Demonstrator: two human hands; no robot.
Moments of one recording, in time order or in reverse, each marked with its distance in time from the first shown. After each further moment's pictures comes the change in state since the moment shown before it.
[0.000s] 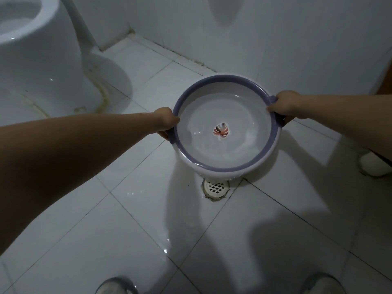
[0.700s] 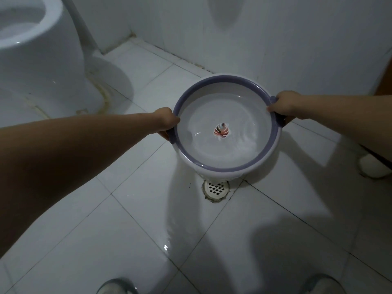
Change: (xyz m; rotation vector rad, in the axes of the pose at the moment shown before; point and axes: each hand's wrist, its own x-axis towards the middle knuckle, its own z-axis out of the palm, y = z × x) left_hand -0.004 0.003 -0.006 0.017 -0.003 0.015; right_hand -0.005 -0.004 -0.005 -0.015 -0.013 0.010
